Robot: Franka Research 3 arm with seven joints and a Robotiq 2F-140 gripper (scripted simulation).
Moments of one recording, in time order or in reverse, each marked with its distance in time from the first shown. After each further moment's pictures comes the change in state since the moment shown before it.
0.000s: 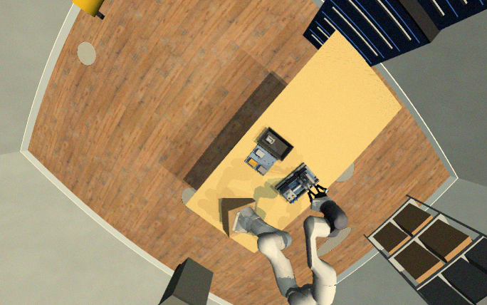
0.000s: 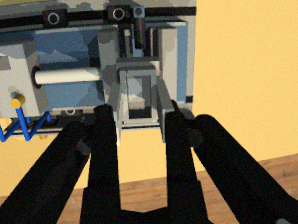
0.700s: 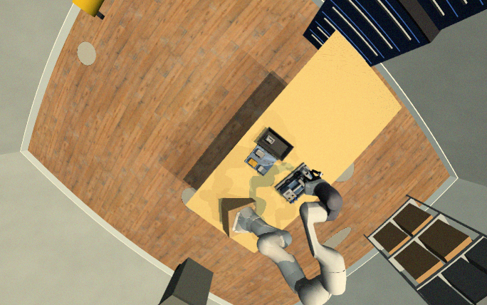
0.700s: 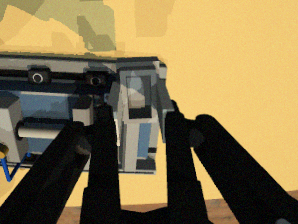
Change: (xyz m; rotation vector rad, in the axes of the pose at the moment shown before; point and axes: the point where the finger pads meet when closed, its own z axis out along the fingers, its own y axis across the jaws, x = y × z) arm 0.105 0.037 -0.006 -0.004 -0.038 -0.128
